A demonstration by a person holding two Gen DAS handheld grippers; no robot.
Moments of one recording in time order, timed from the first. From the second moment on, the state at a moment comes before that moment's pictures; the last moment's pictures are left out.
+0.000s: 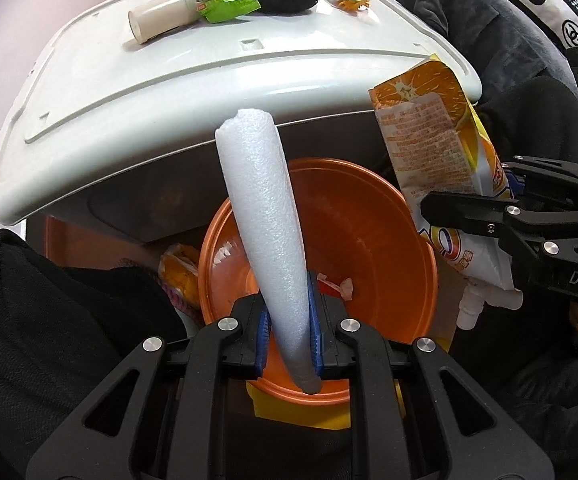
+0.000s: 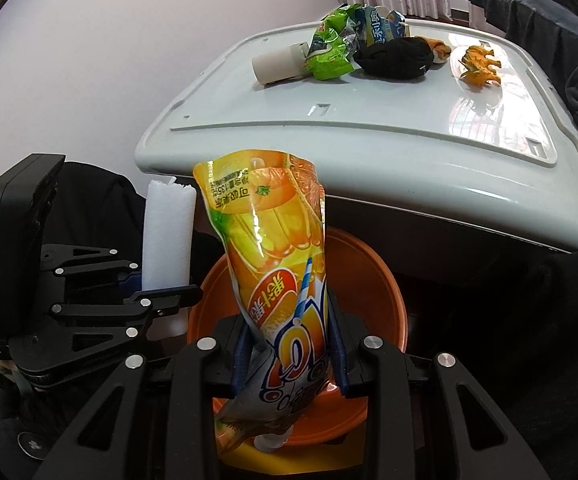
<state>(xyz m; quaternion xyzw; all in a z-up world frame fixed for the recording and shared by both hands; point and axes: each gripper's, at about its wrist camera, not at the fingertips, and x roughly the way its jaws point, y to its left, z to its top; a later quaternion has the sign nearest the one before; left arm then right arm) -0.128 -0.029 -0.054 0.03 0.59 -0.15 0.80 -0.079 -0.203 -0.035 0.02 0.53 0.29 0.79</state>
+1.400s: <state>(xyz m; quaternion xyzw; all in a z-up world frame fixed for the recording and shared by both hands) 0.007 0.014 0.011 0.04 0.46 -0.05 0.88 0.148 -0.289 0.008 0.06 0.47 0.10 0.87</state>
